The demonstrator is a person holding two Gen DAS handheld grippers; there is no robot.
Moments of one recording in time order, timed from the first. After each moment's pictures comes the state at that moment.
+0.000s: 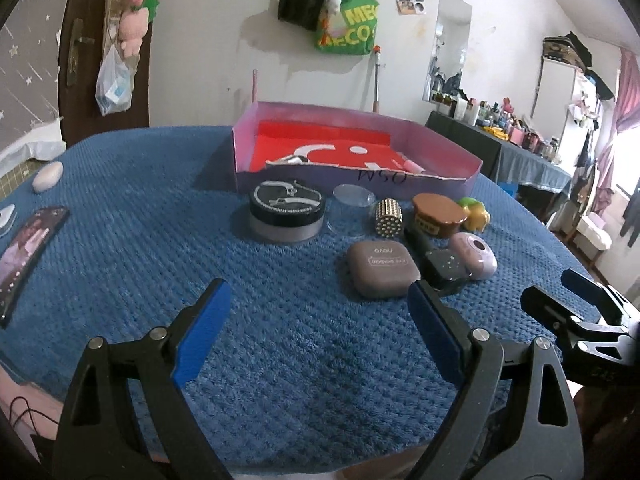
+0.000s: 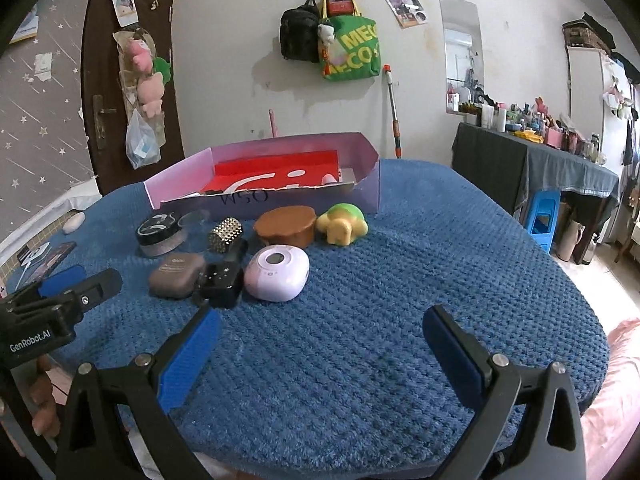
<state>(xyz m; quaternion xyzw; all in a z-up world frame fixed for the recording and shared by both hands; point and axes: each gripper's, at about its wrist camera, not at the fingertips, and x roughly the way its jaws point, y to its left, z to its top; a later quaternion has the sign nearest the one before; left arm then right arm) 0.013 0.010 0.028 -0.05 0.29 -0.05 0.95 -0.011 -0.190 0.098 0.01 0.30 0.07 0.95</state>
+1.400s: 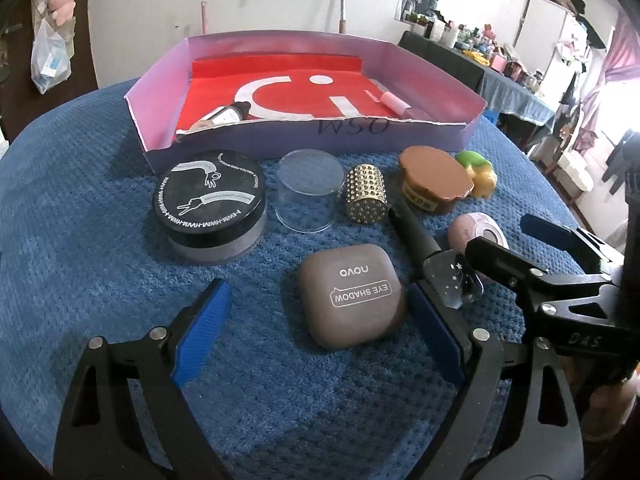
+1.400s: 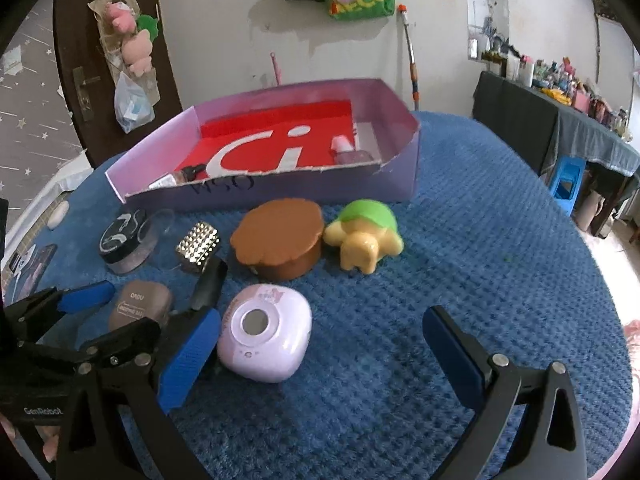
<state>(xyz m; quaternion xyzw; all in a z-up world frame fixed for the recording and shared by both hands) 0.095 -0.015 0.024 -0.02 0.43 -0.13 0.89 0.088 -0.180 0.089 0.02 0.42 0.09 0.90</state>
